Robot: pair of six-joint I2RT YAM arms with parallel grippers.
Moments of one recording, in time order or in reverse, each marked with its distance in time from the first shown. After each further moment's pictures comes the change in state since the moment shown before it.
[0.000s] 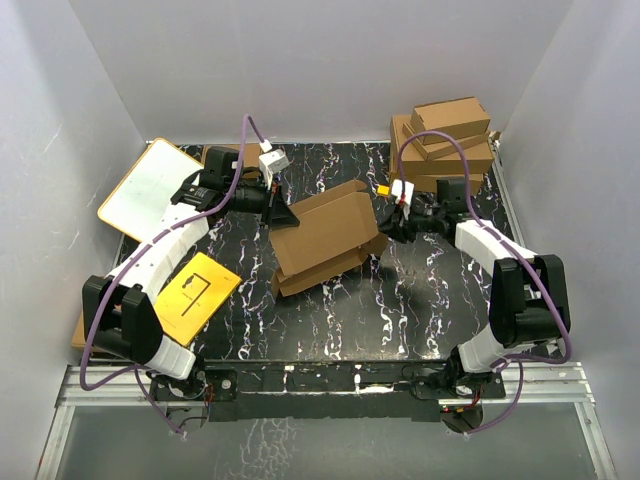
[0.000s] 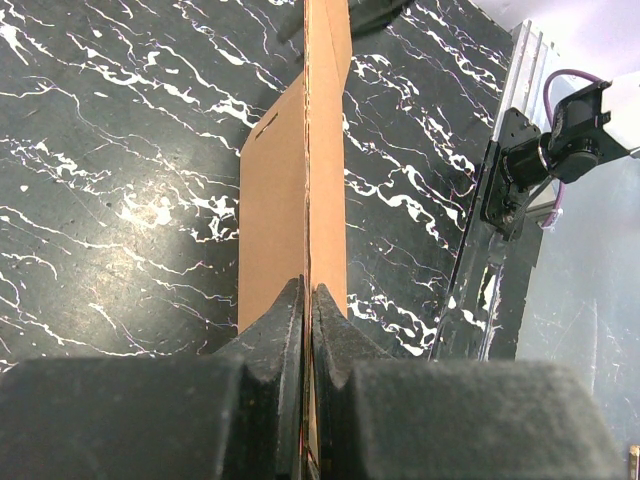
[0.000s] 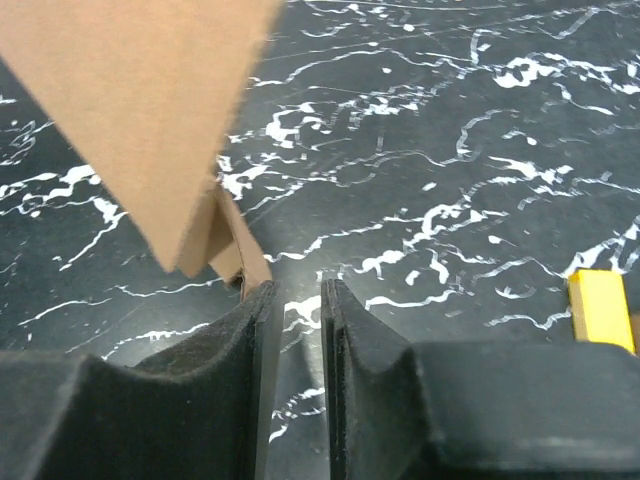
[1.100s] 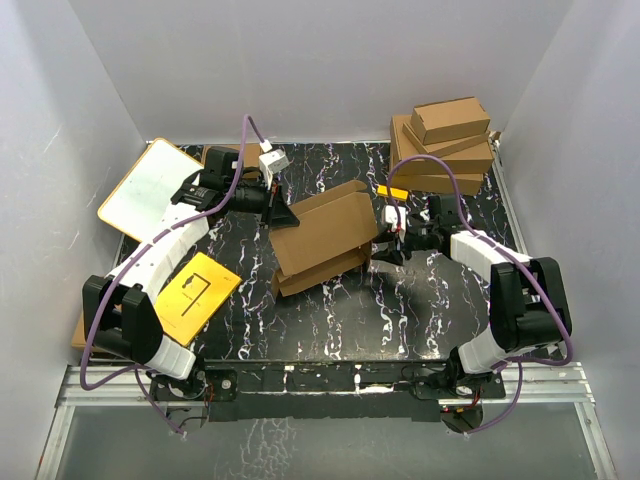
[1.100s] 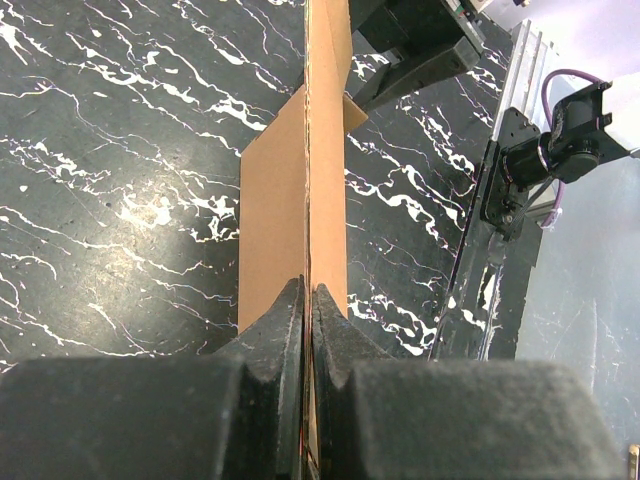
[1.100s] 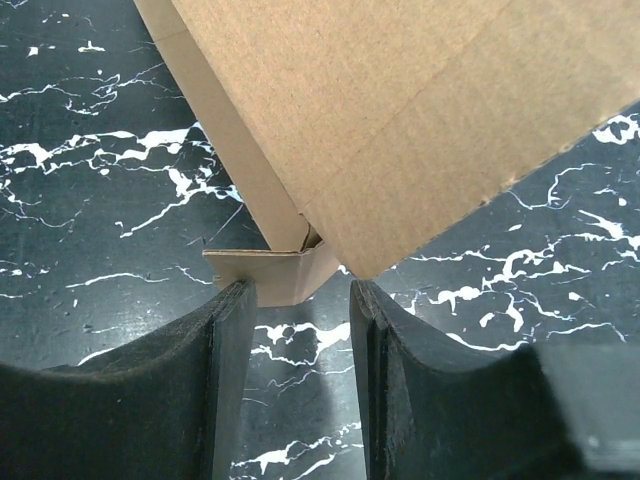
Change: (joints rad) left arm 0.000 0.002 0.000 0.001 0.003 -0.001; right arm 0.062 -0.021 -0.111 -0.067 -0.097 -0.274
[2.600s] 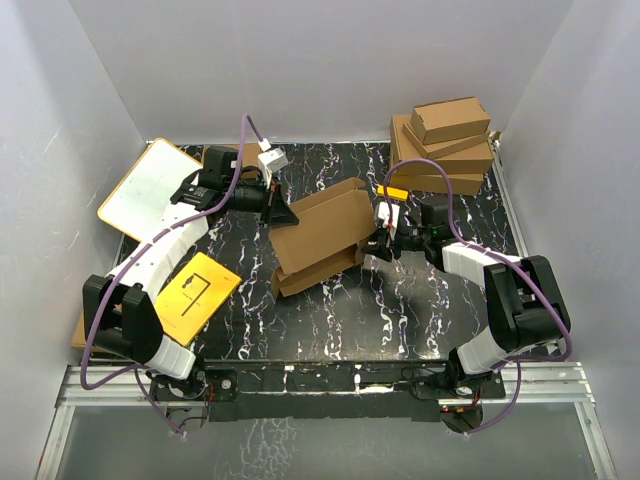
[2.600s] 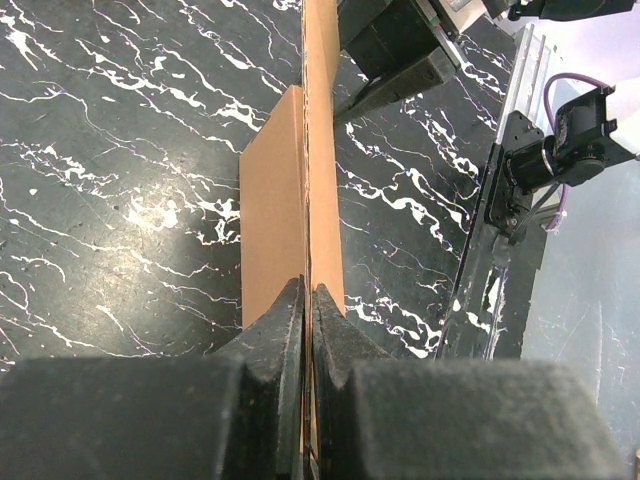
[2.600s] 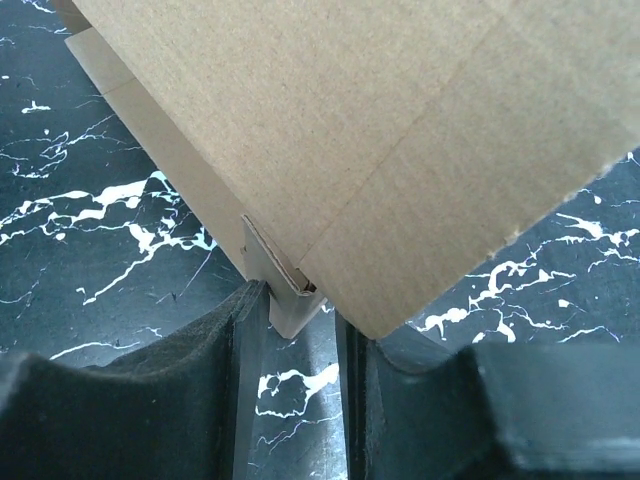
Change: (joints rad) left arm 0.000 0.003 -0.002 0.015 0.003 -0.001; right arm 0.072 0.003 -0.123 0.430 0.096 0.346
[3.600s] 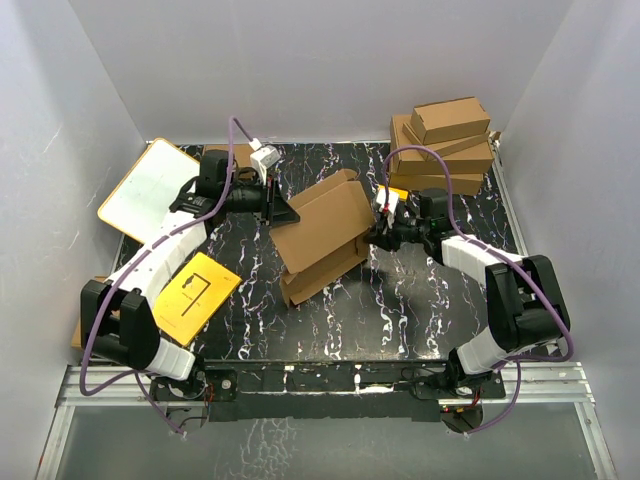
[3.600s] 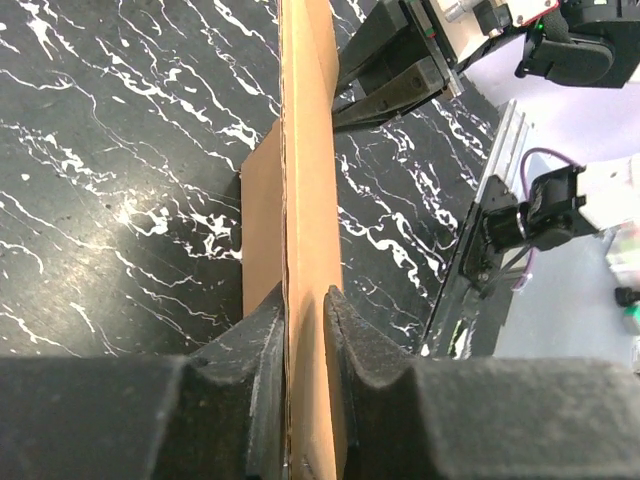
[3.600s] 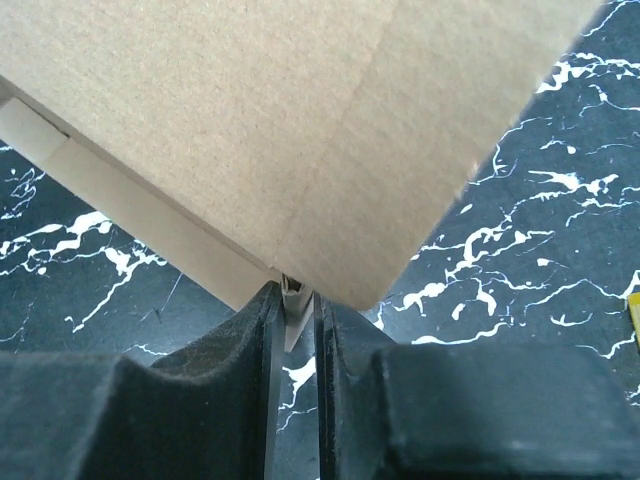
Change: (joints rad) left arm 0.009 -0.034 -0.084 0.171 -0.036 -0.227; right arm 0.011 0.006 0.058 -0.032 0.112 0.142
